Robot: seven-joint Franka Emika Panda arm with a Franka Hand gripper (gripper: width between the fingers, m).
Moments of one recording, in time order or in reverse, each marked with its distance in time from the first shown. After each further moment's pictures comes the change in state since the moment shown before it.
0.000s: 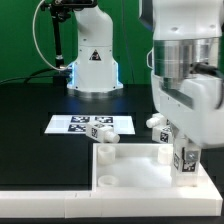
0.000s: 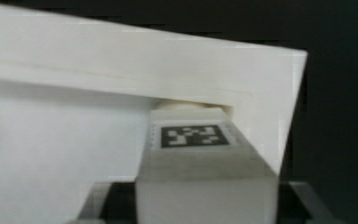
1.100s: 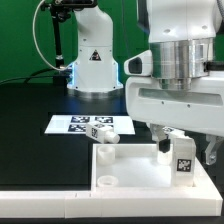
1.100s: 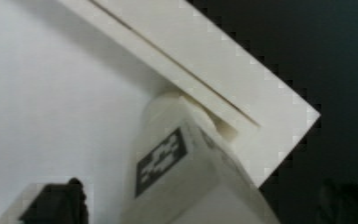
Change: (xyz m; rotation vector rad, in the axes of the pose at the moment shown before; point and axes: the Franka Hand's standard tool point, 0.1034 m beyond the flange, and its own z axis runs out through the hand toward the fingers) arm 0.002 0.000 0.002 0.021 0.002 -0.781
